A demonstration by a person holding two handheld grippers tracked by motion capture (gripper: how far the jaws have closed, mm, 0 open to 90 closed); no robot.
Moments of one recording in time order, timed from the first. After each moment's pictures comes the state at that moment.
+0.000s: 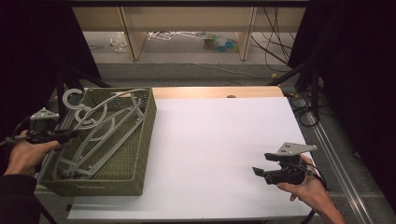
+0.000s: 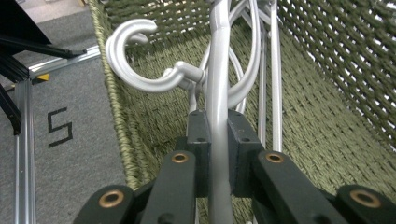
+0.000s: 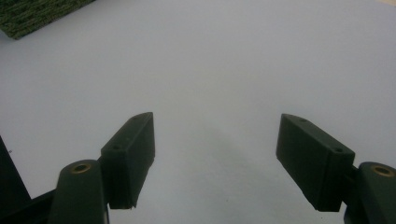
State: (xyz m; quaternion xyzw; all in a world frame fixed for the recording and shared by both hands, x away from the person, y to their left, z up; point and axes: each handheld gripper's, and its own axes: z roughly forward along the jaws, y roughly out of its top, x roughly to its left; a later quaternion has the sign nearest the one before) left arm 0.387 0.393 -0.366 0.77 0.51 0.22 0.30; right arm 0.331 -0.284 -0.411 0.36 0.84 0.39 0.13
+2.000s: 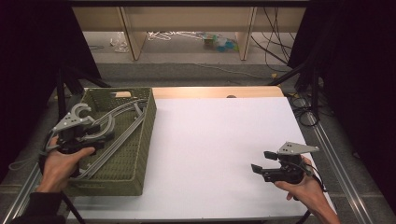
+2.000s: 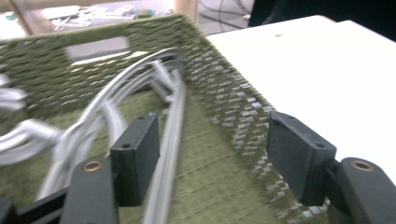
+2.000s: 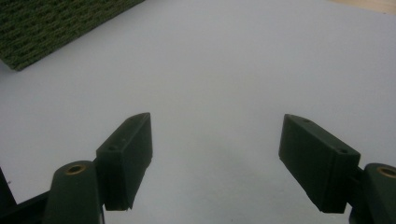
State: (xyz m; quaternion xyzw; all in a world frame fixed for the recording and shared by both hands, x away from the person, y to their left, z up) left arm 0.359 0.295 -0.367 0.72 0.47 0.23 0.45; right arm 0.334 -0.284 -0.418 0.38 0.81 0.43 0.14
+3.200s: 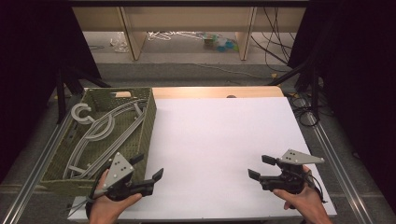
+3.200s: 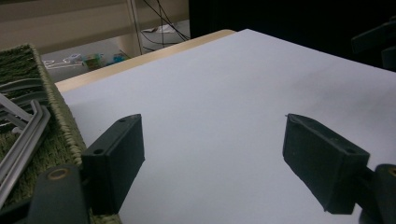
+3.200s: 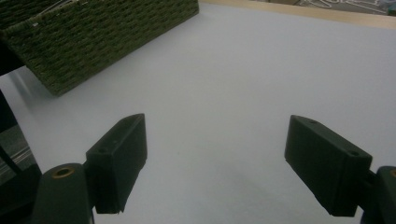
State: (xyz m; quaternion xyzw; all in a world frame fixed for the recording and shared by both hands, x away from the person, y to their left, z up) left arm 0.266 0.169 -0.398 0.74 0.36 0.25 0.51; right arm 0.307 -0.275 -0.417 0.38 0.78 0.48 0.12
